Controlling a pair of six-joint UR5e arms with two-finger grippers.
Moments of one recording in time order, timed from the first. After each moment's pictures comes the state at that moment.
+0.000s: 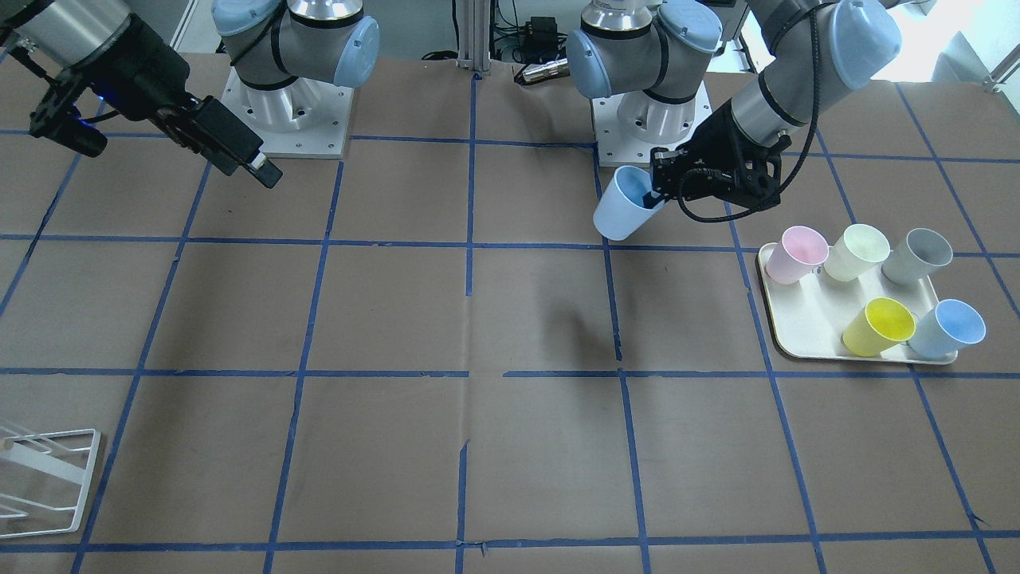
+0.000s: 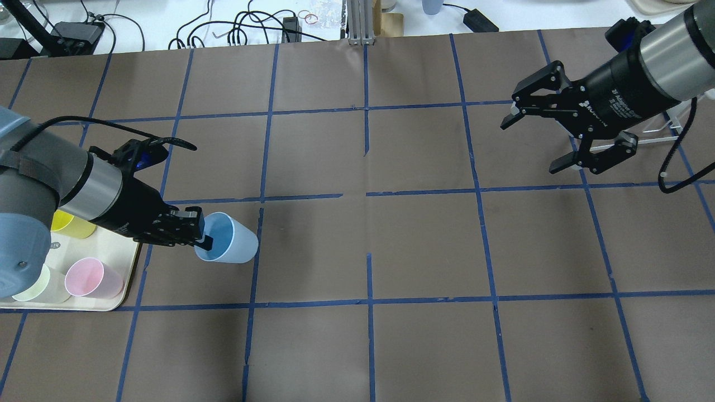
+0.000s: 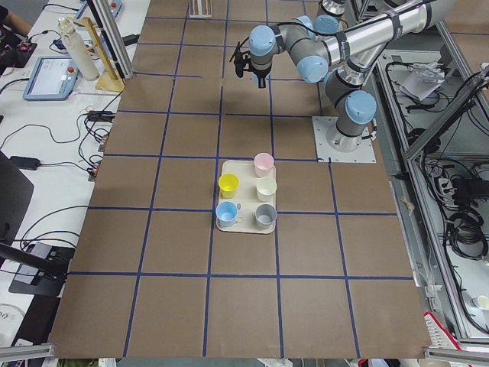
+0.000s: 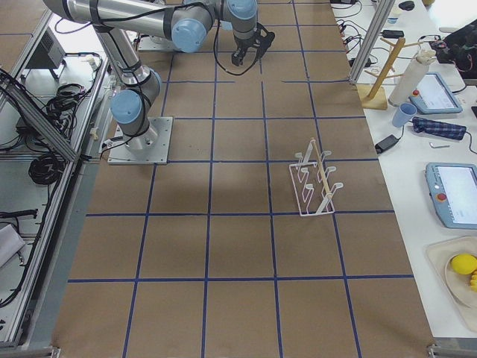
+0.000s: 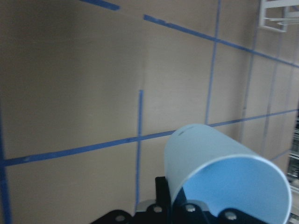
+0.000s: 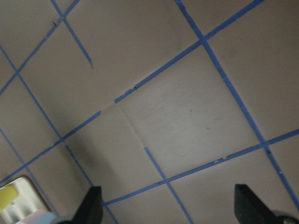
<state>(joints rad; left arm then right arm) -1.26 -1.36 -2.09 -1.41 1.35 0.32 1.34 -1.77 1.78 -1.56 -1.19 0.32</state>
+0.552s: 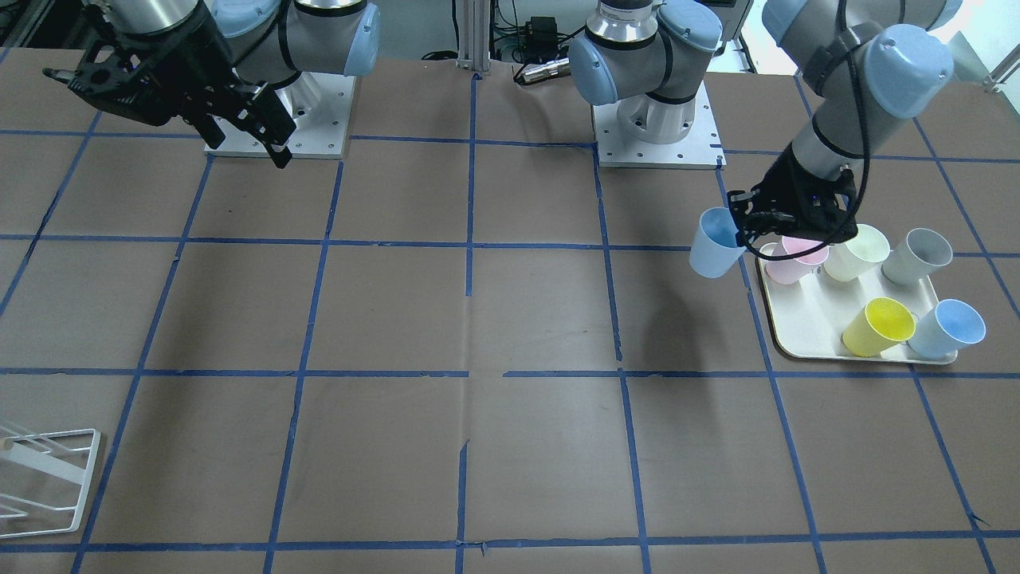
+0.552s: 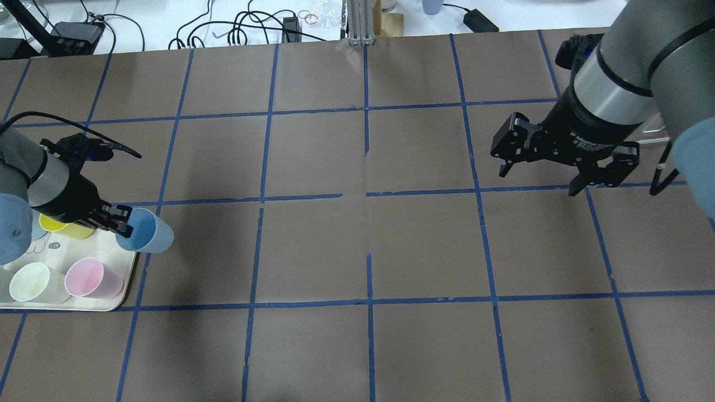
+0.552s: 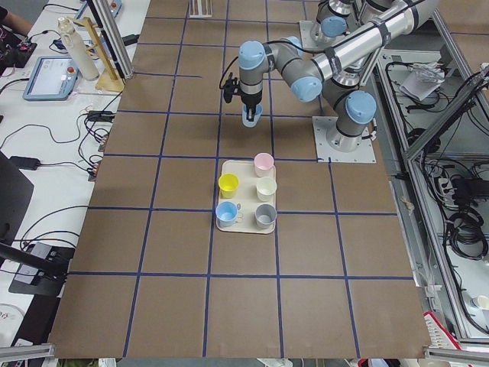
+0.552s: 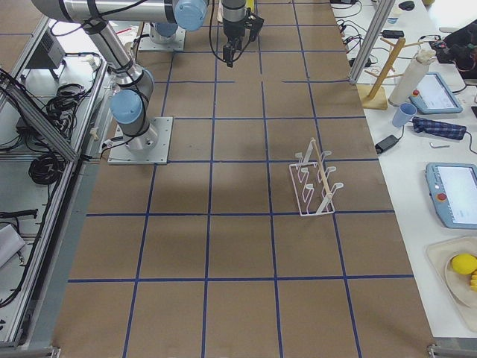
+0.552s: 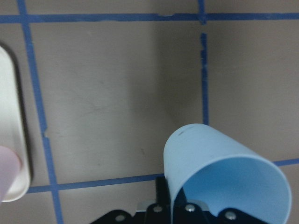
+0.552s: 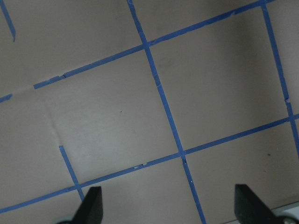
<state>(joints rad) -1.06 -1.53 -2.08 -1.16 1.54 0.66 1.57 -1.77 1.77 -1.57 -1.54 0.31</state>
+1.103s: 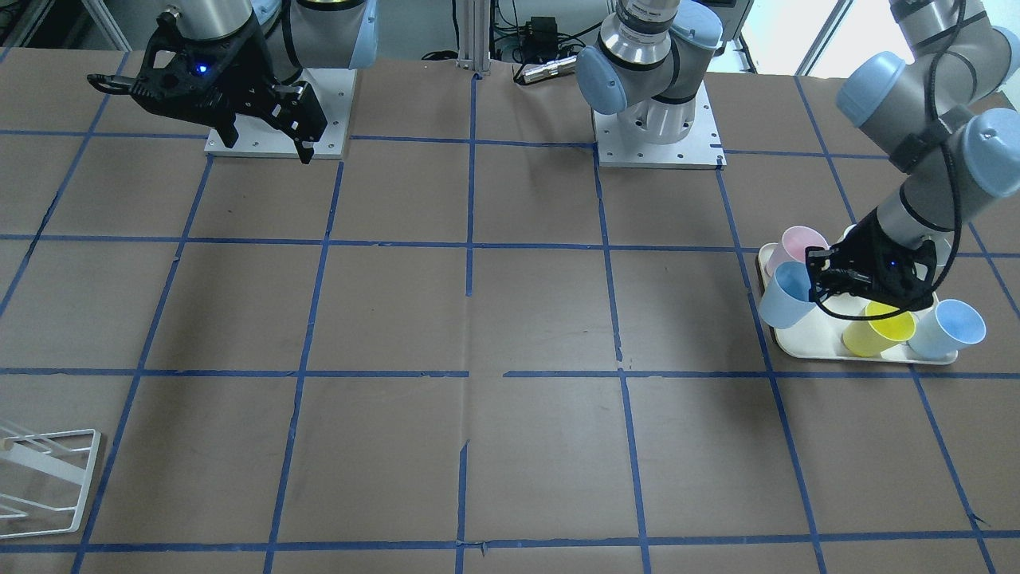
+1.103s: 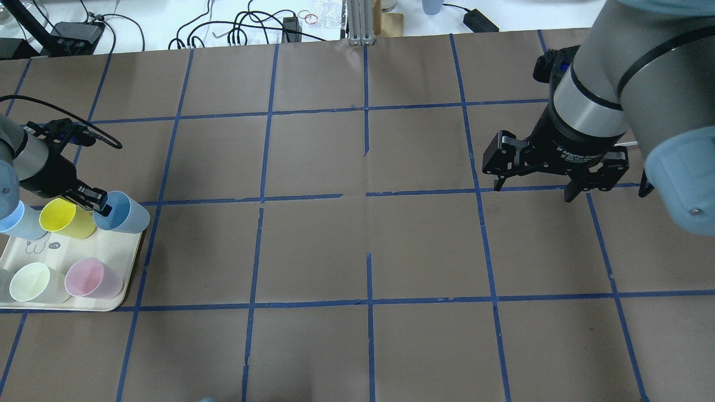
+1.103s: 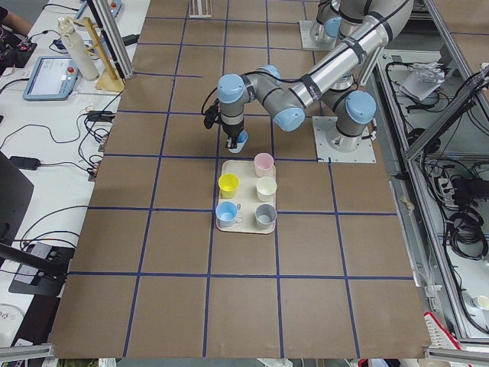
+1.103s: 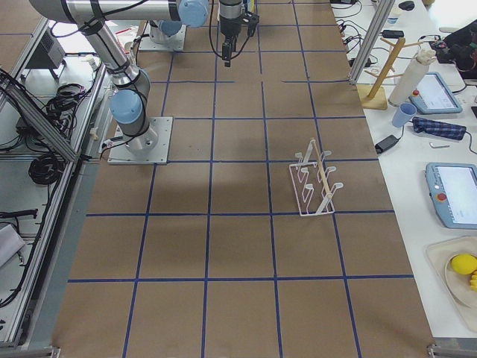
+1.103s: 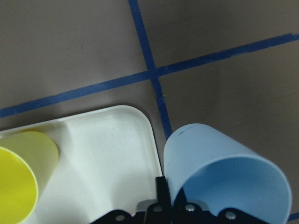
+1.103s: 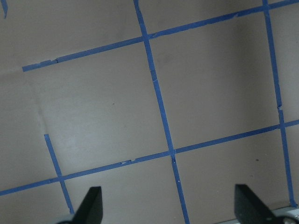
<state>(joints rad) -0.99 -1.75 -1.93 -1.11 1.54 0.91 1.59 -1.77 1.79 -1.58 -1.57 0.25</state>
